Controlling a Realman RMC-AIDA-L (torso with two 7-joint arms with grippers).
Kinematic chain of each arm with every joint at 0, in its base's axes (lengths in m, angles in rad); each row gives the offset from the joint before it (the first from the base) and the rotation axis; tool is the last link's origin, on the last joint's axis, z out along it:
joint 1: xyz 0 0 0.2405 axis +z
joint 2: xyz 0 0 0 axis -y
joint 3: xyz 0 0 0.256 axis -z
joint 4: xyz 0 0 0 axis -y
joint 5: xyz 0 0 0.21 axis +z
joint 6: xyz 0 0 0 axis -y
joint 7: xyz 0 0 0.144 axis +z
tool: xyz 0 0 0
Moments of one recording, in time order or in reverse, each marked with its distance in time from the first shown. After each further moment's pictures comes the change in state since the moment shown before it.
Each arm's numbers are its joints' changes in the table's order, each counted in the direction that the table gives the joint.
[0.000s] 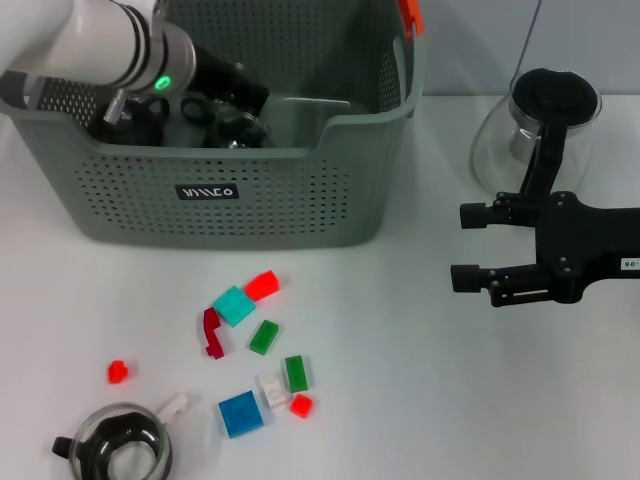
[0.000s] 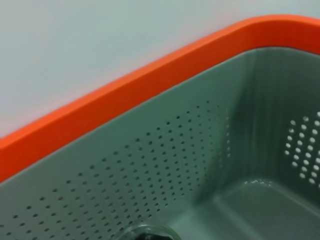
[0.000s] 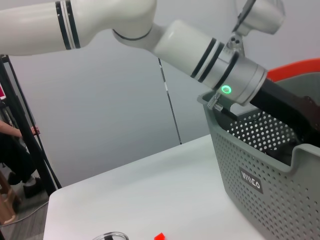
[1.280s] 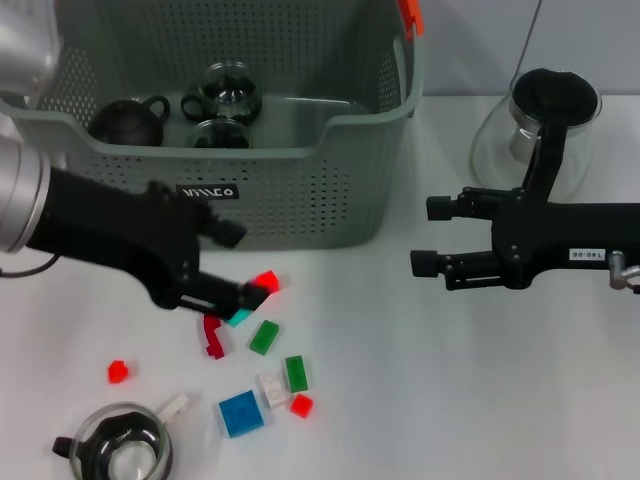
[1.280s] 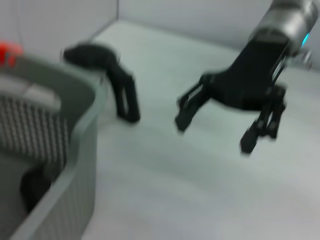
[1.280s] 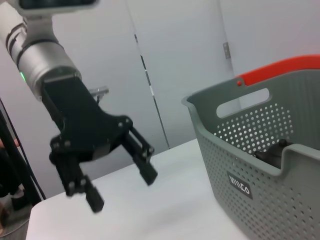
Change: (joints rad) left arm 0.498 0.048 0.005 -0.957 -0.468 -1.185 0.208; right arm 0.056 -0.031 0.006 -0.108 0.000 -0.108 -0.032
